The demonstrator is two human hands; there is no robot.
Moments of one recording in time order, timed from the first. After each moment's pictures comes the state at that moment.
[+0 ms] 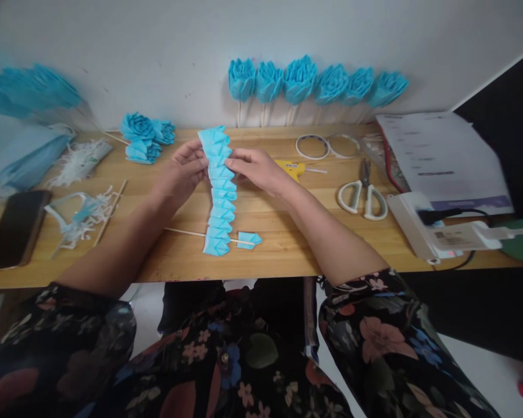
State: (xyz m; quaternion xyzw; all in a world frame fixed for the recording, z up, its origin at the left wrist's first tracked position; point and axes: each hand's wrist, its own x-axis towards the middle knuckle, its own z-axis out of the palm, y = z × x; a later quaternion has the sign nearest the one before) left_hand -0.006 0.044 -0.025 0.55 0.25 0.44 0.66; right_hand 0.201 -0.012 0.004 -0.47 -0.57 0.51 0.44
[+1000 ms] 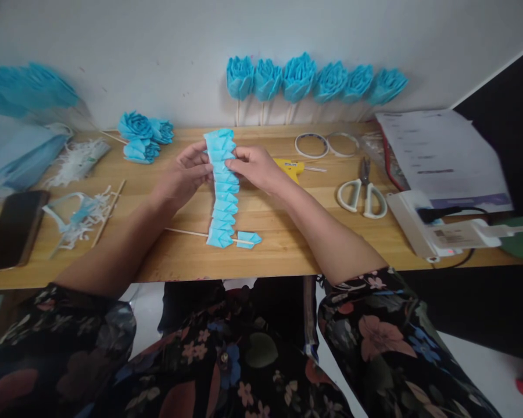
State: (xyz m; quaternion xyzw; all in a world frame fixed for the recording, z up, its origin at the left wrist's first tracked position) left_hand -0.004 0.040 -0.025 0.57 0.25 0.40 0.68; right_hand 0.199 -0.011 0.000 -0.50 -0.58 0.46 0.45
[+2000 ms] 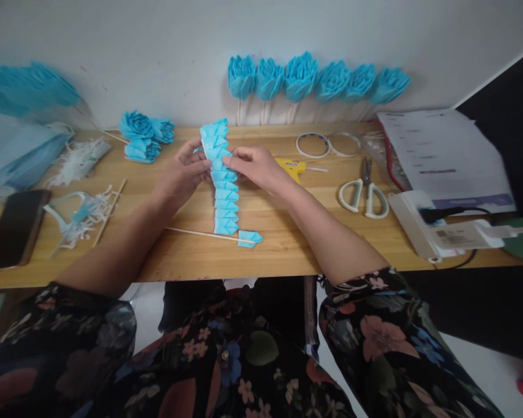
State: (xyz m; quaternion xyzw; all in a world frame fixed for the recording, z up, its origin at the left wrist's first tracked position) left_hand -0.004 0.041 -0.026 0.55 0.26 0.43 0.67; right_hand 0.198 -0.014 0.004 -0.50 -0.59 0.45 0.45
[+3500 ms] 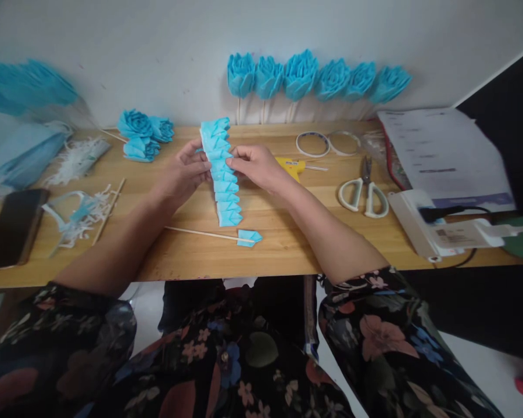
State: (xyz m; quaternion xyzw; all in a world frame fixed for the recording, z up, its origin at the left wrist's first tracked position) left_hand -0.005 0.040 -0.024 0.56 0.27 0.40 0.68; right_hand 0.203 -0.009 -0.004 -0.48 -0.59 0.45 0.46
